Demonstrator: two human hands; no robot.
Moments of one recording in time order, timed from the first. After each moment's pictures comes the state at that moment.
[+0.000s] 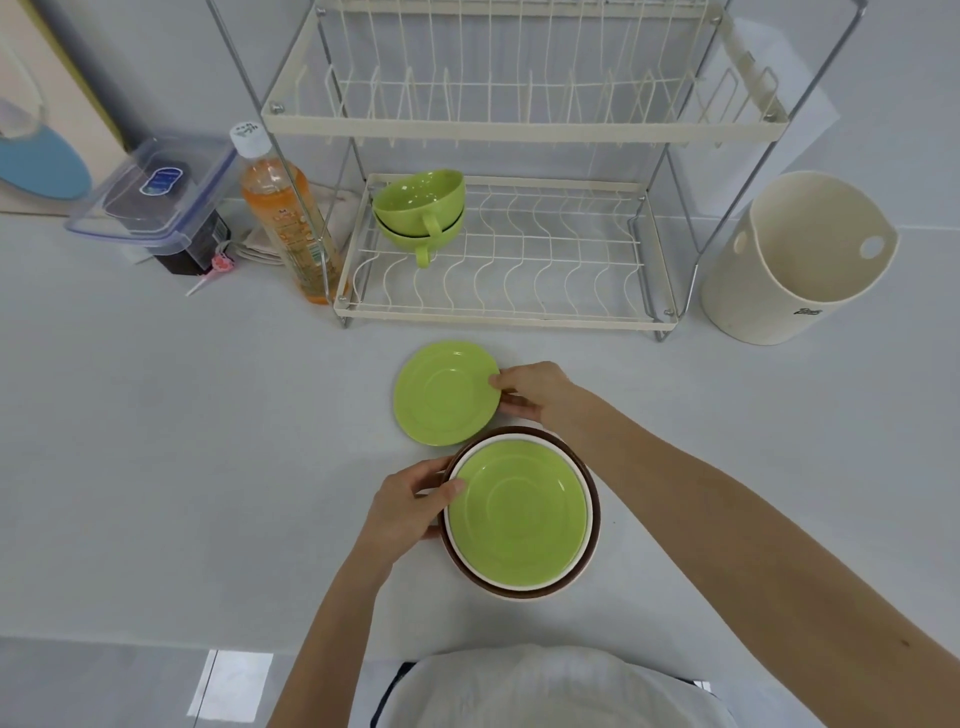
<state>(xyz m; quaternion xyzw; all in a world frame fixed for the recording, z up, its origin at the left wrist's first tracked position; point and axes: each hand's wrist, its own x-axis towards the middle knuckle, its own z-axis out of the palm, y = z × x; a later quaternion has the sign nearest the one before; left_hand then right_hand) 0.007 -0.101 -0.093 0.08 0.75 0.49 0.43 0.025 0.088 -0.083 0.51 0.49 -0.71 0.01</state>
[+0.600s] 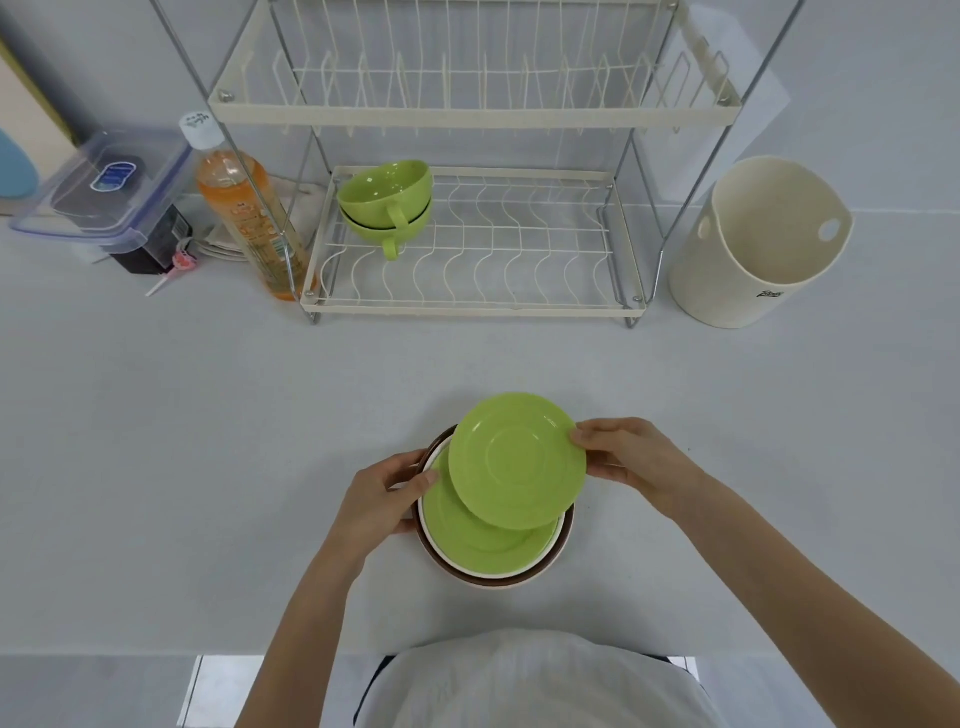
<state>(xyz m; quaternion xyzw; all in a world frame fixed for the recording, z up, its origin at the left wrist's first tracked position) 0.009 -0.099 -0.089 0.08 0.75 0.49 0.43 0.159 0.100 -0.062 0.48 0.51 -0.71 0.02</state>
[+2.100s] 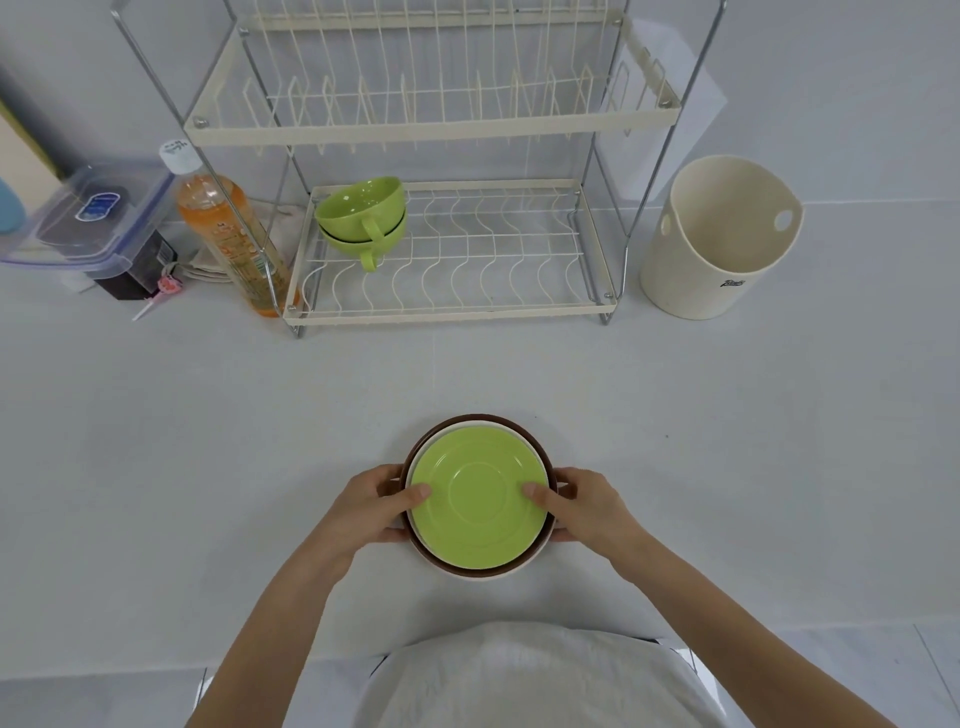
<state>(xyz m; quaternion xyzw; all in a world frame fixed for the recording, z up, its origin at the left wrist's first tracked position) 0.010 -0.101 -0.084 0.09 0.75 0.44 0.49 0.179 0.042 -0.089 0.50 0.60 -0.62 0.03</state>
